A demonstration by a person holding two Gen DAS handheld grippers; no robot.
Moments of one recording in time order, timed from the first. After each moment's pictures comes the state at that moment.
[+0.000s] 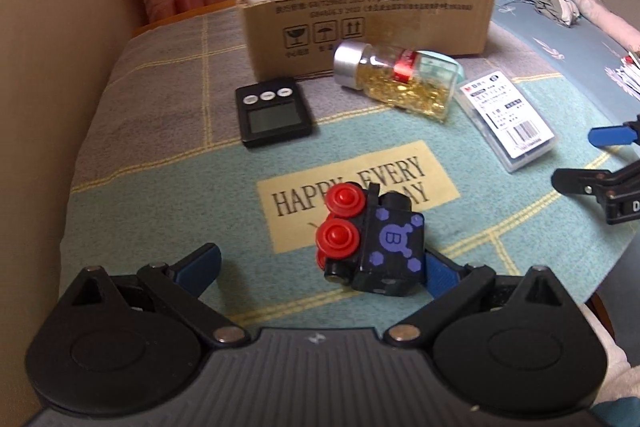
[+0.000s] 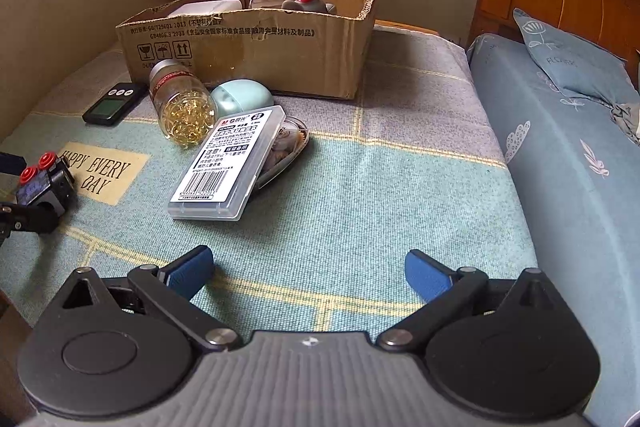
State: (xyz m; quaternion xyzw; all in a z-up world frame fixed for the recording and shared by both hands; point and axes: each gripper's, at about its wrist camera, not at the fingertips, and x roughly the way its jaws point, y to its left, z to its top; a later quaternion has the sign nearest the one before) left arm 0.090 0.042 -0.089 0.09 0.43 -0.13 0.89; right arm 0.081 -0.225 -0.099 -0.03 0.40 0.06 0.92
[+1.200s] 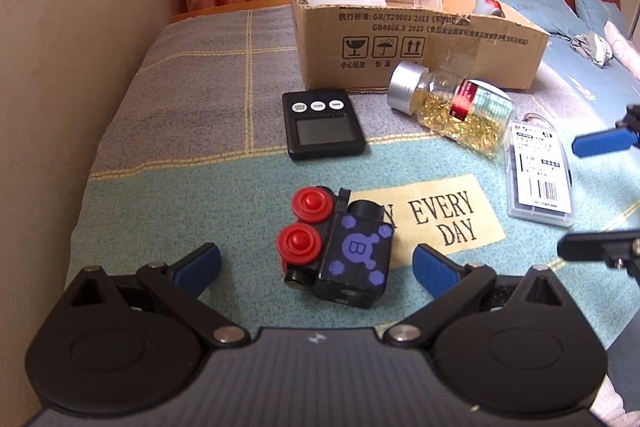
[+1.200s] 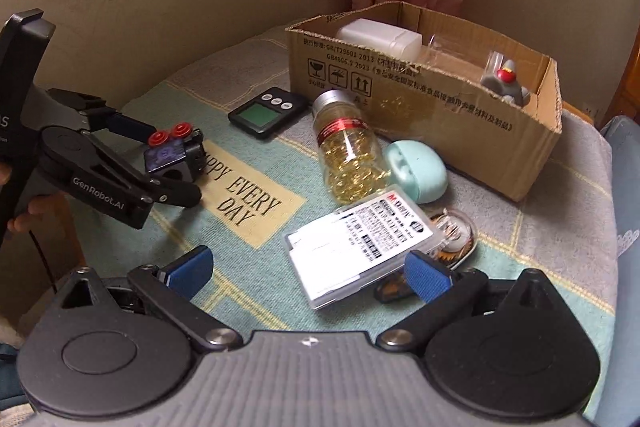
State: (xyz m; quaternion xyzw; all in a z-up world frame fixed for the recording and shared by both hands) left arm 0.106 0.056 -0.094 0.04 0.43 -0.09 0.90; right arm 0.111 -0.159 -0.067 -0.12 0.38 0.27 0.88
